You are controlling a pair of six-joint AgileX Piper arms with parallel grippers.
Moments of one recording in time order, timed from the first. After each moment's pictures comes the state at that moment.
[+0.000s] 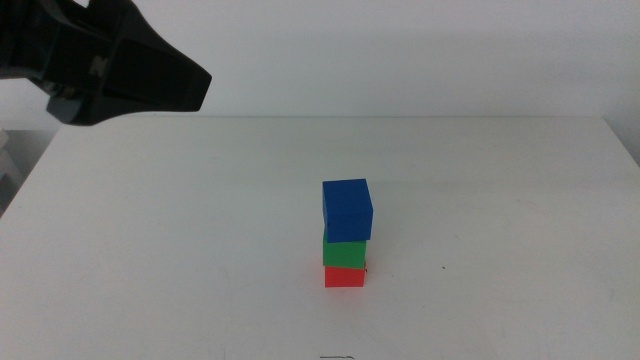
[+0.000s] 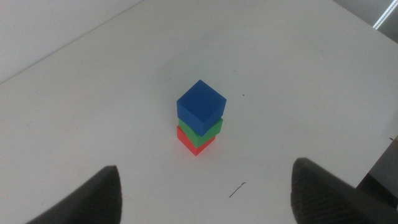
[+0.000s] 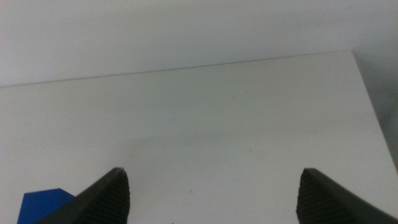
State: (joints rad) left arm -0.39 1.08 -1.49 -0.35 1.19 0.32; right arm 0.22 1.04 -1.37 -0.09 0.99 0.32
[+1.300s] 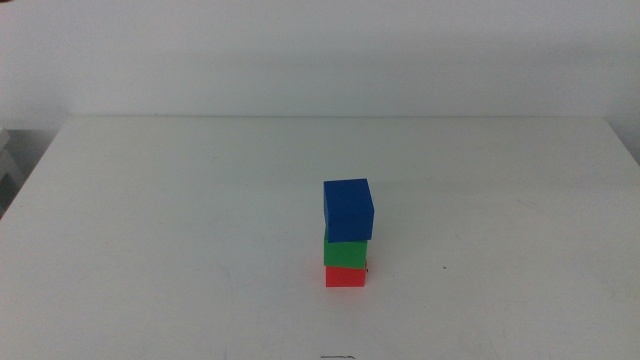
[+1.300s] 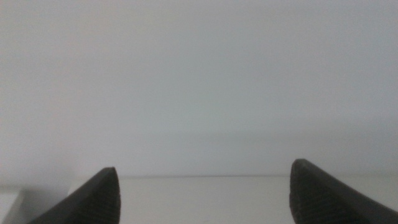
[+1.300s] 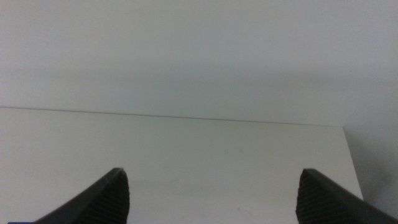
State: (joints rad) left arm -0.24 0.94 -1.15 0.30 0.51 -0.37; right arm 0.21 1.02 -1.36 -0.10 0.83 0.17
